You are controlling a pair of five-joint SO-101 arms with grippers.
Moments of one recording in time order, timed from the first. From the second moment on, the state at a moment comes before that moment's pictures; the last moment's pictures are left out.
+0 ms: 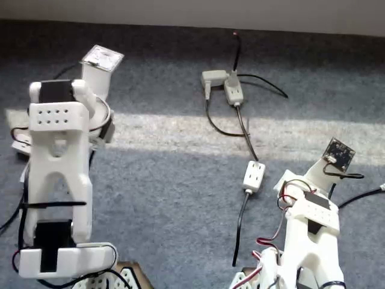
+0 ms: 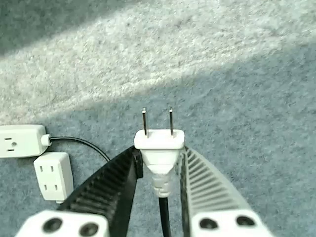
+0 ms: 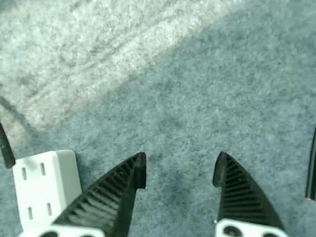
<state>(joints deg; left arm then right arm) -9.4 -7.8 2.9 91.1 -20.9 17.7 -33.3 72.7 28.5 -11.8</state>
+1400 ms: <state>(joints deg) 31.5 -43.8 91.2 -24.1 4.4 6.2 -33.3 44.4 52.9 -13.0</state>
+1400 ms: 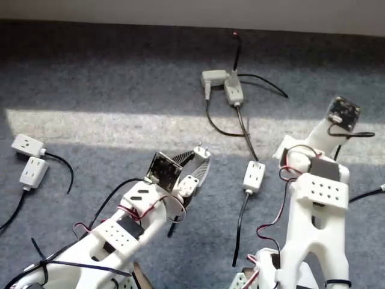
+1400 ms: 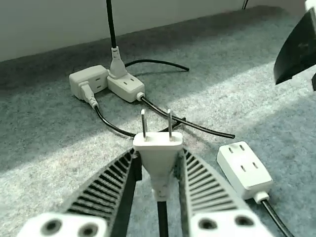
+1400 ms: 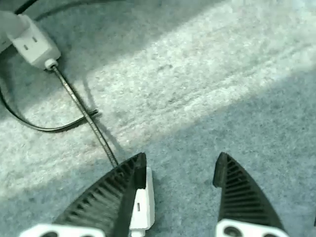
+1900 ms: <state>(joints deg) 34.8 -44.0 91.4 -32.0 4.4 -6.1 -33.3 18.3 82.3 -3.3</state>
